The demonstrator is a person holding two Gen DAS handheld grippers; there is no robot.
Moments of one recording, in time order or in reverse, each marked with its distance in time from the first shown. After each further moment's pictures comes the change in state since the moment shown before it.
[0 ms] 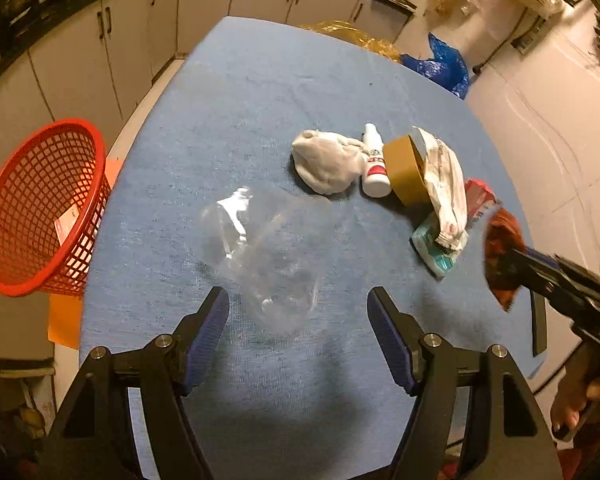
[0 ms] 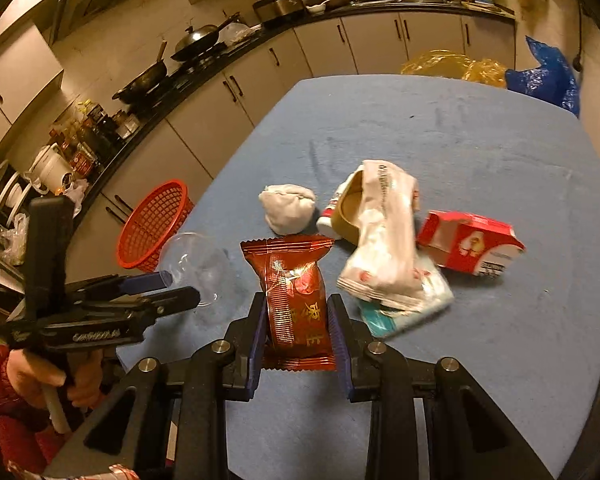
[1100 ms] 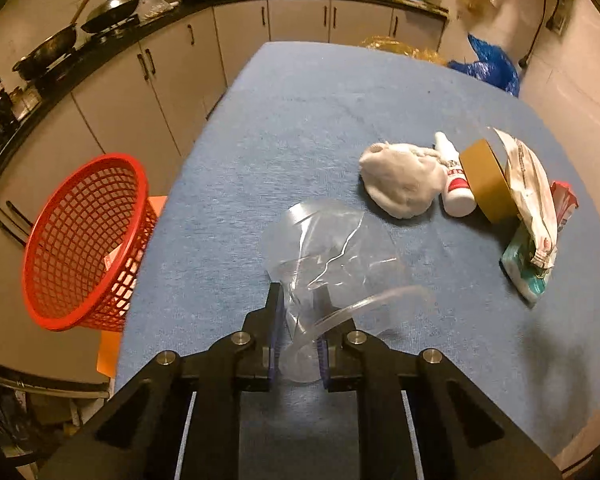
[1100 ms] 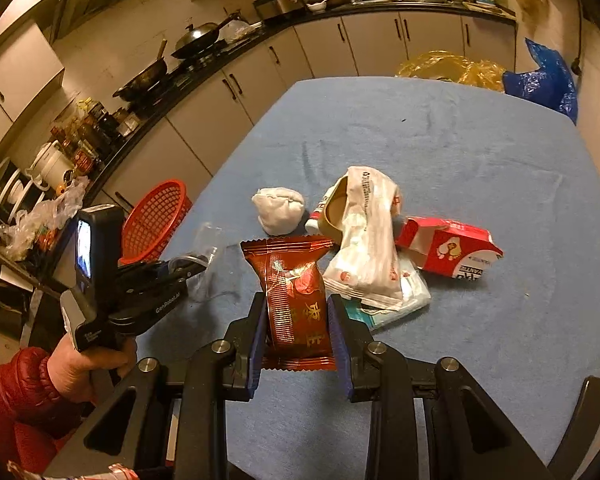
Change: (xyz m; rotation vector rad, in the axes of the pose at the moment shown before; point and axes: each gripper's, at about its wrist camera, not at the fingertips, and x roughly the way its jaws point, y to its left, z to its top) left arm 0.031 0.008 -0.001 0.062 -0.132 0.277; right arm -0.008 -0.007 0.005 -0.013 0.034 0.005
